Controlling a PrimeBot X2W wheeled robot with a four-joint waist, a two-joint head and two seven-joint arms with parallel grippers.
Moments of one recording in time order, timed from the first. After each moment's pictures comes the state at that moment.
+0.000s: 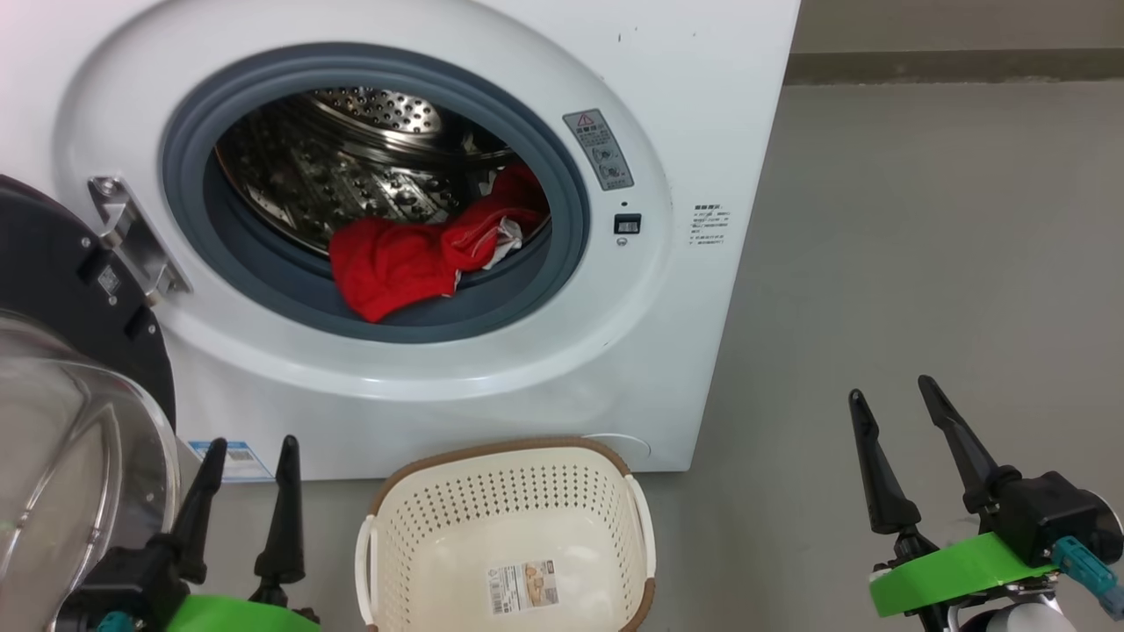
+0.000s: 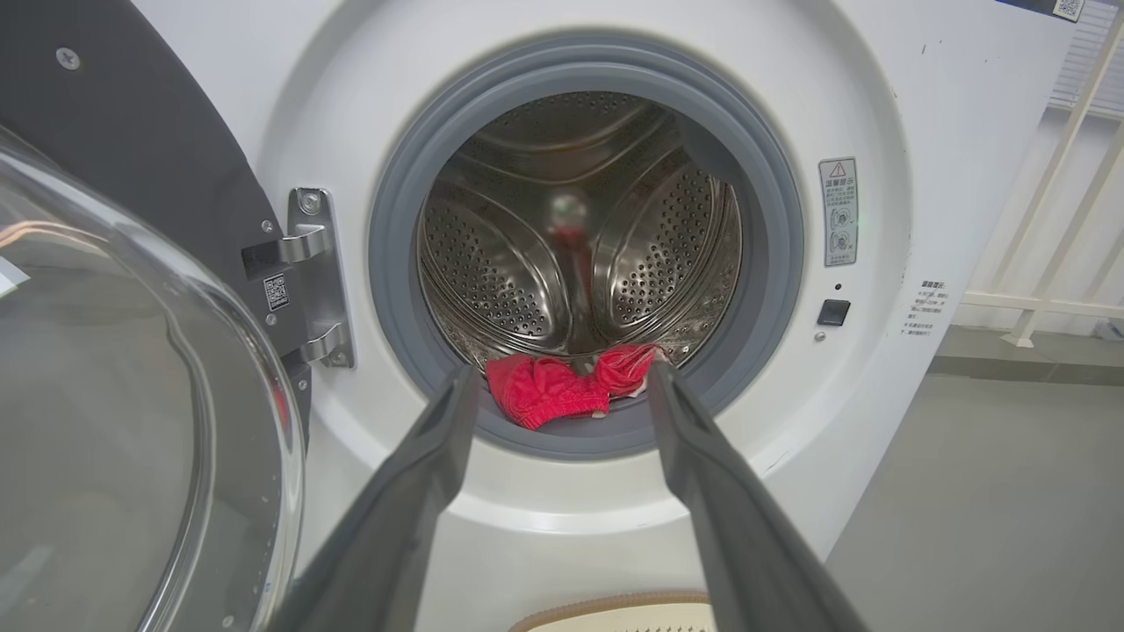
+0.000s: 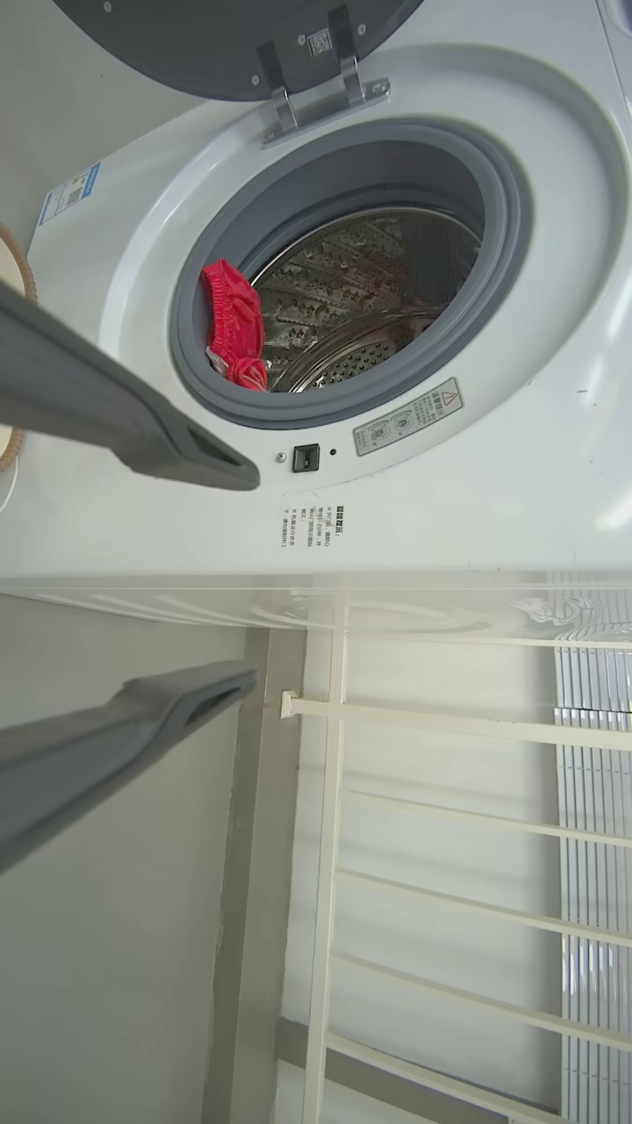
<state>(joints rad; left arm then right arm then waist) -0.09 0.07 0.07 0.22 -0.24 -0.12 -0.26 -0.02 -0.05 -0.03 0.13 0.19 0.12 -0.26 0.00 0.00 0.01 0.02</state>
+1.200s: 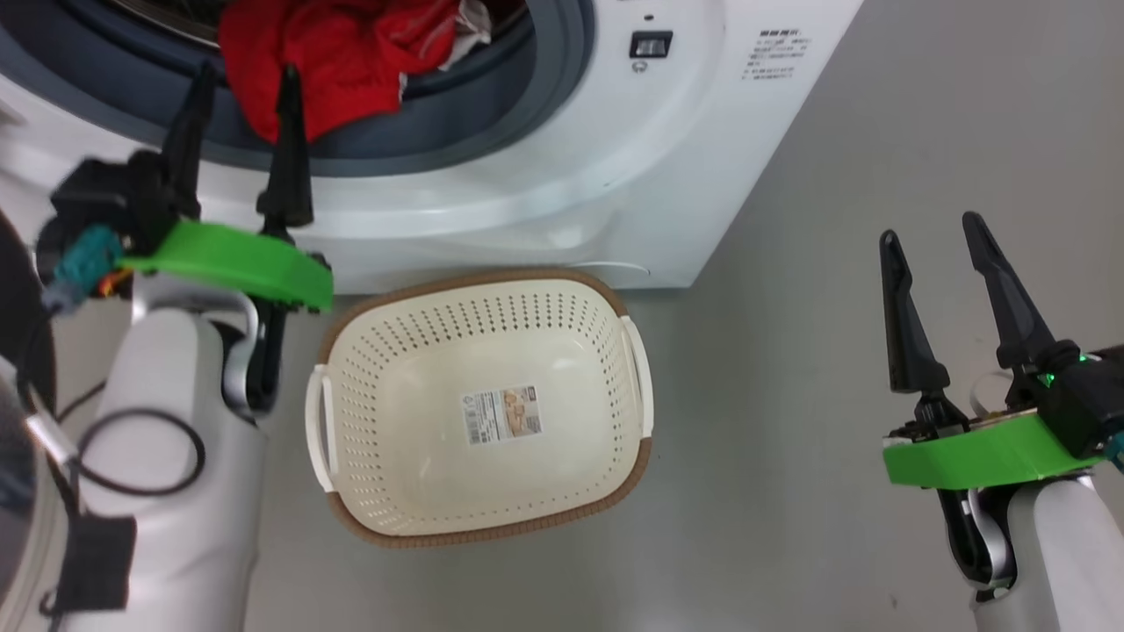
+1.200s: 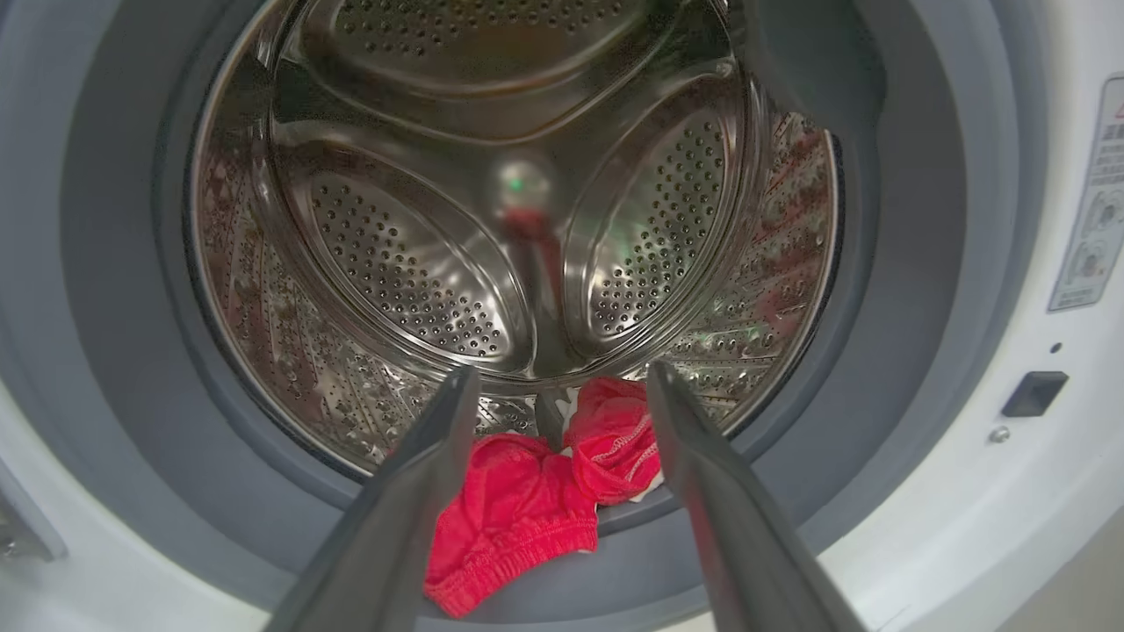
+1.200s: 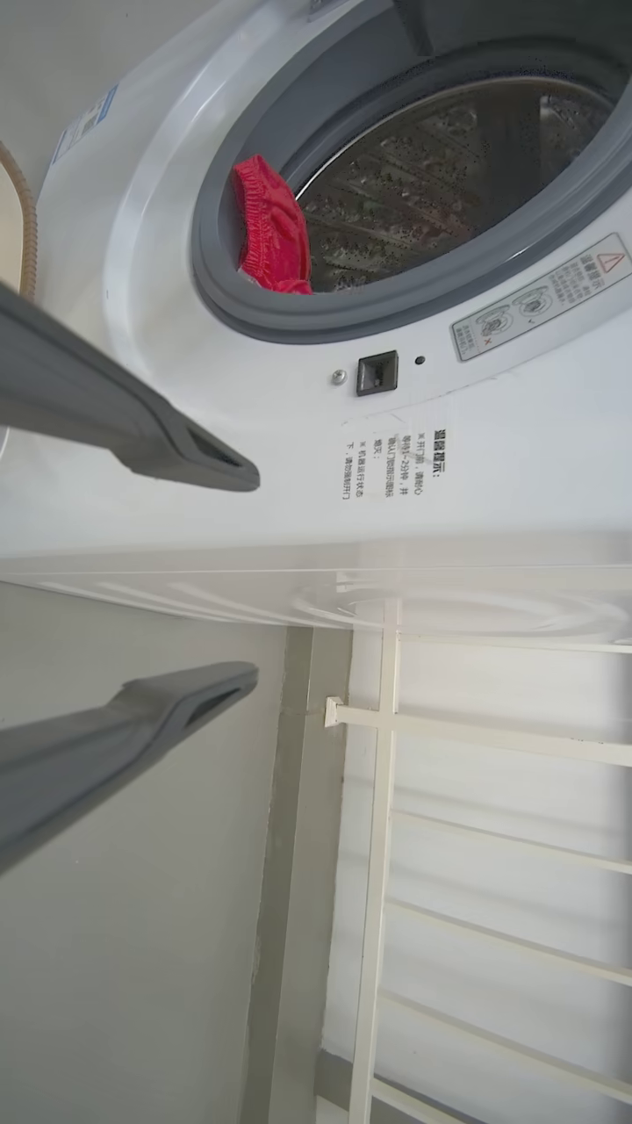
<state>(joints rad) -0.82 0.04 -0.01 0.60 -0.22 -0.11 -0.26 -0.23 -0.05 -0.05 0.04 0.17 0.12 -0.26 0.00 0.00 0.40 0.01</state>
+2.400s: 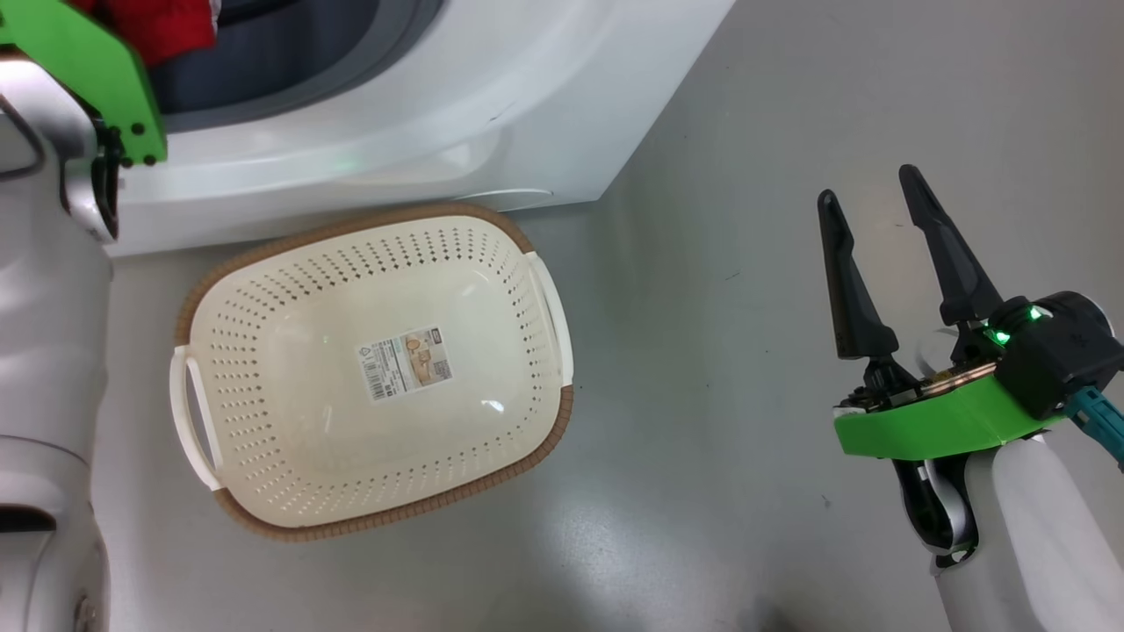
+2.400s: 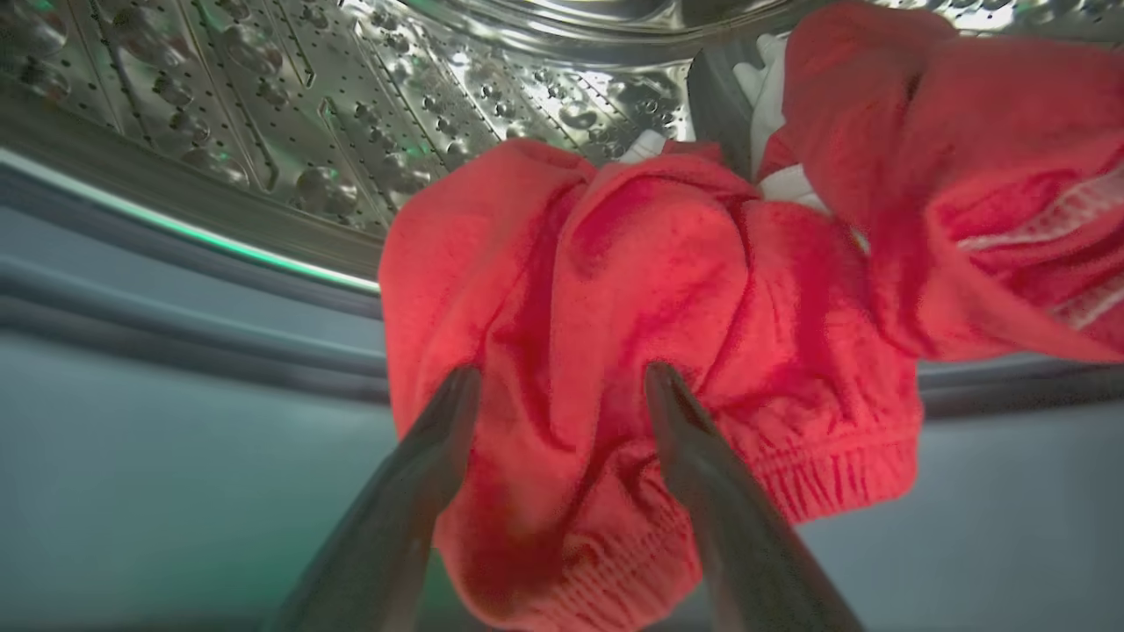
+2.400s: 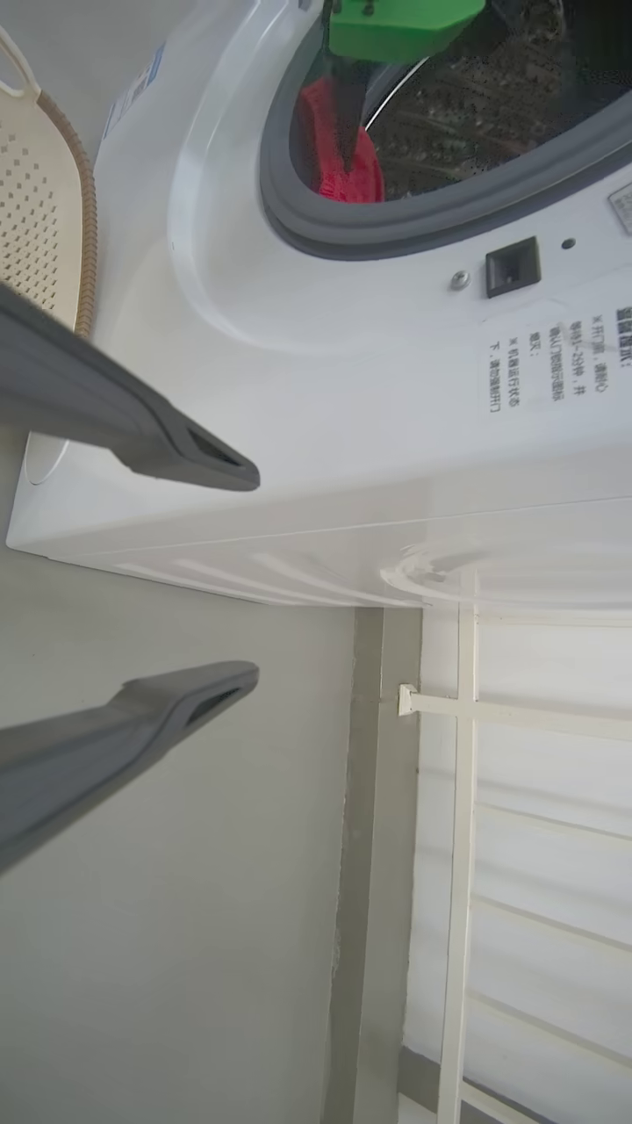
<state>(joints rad) -1.36 0.17 -0.07 1.28 -0.11 0.08 0.10 -0.33 -0.05 0.05 0.07 0.22 0.12 -0.26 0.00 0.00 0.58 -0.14</state>
